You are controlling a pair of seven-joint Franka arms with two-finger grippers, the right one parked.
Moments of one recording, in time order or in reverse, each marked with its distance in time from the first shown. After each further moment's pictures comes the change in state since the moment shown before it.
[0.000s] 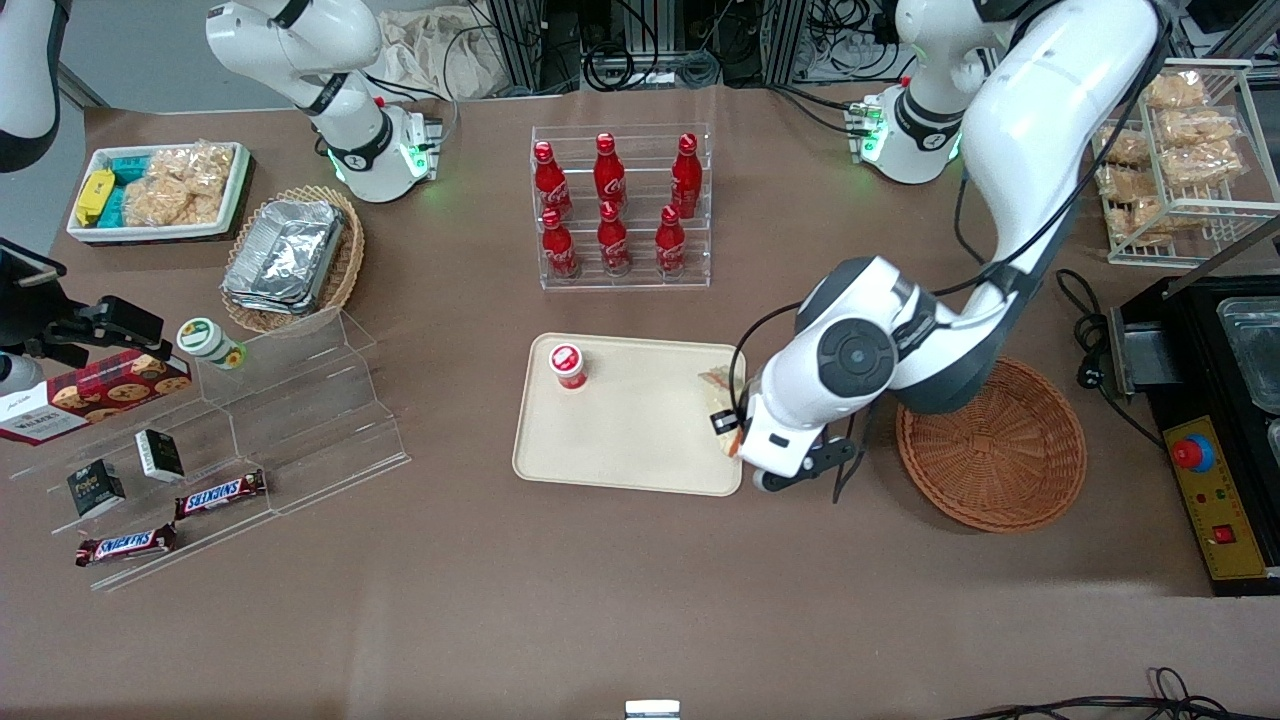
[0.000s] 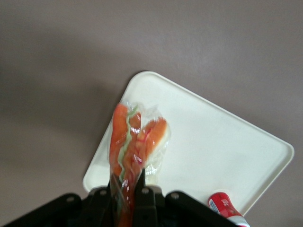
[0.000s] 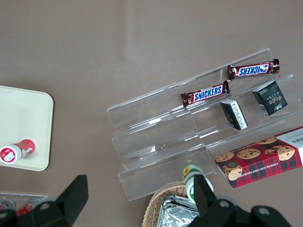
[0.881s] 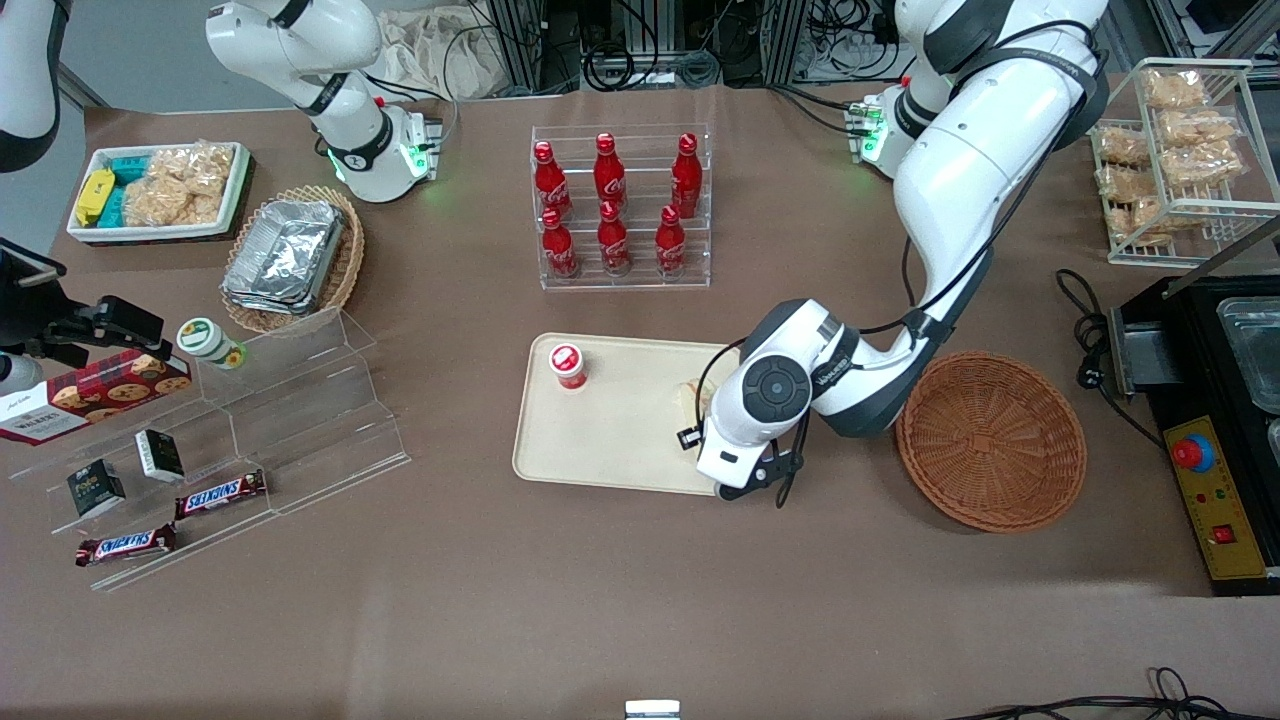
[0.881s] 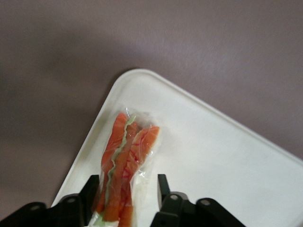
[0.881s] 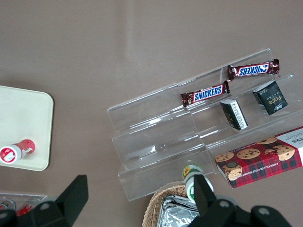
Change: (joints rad) arm -0.149 0.079 0.146 0.040 0.024 0.084 -0.107
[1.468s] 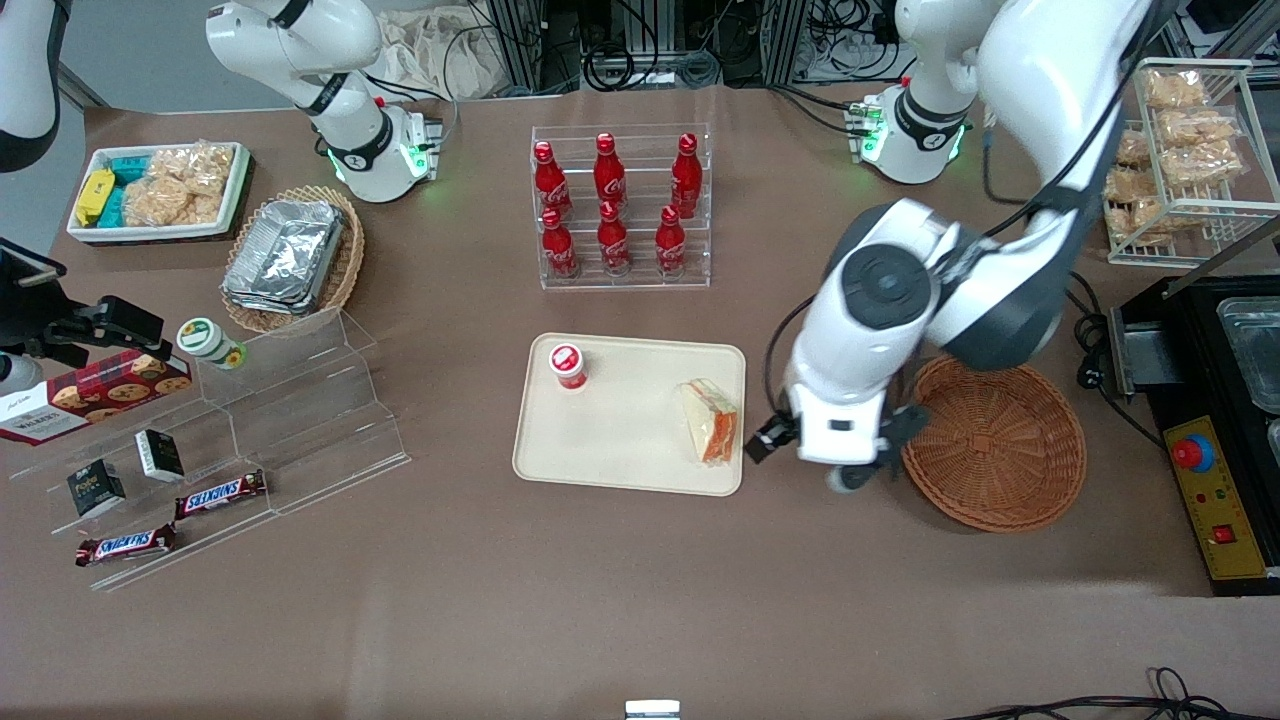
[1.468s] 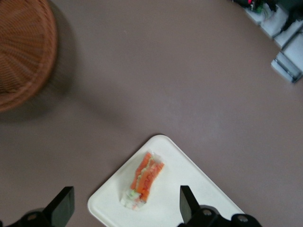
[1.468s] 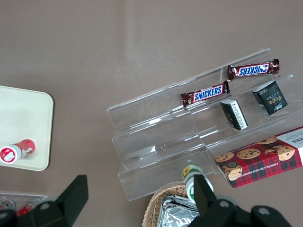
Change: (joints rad) arm 0.126 -0.332 0.002 0.023 0.024 -0.219 -0.166
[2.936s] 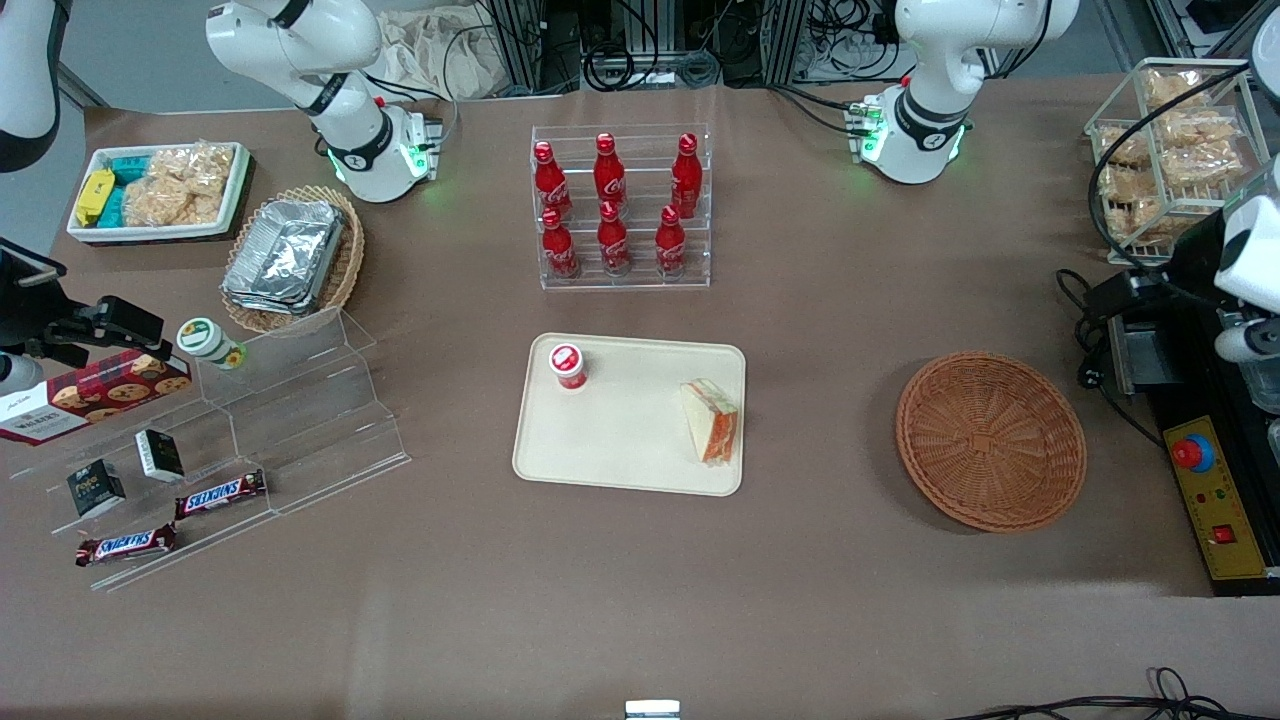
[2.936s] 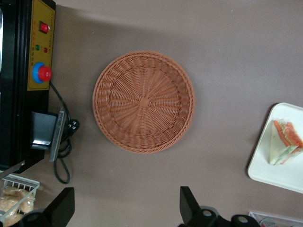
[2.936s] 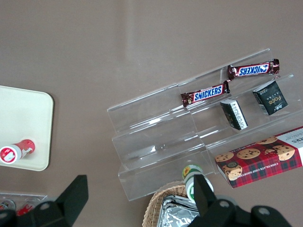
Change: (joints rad) arm -0.027 -0.516 0.618 -0.289 -0.309 -0.225 1.150
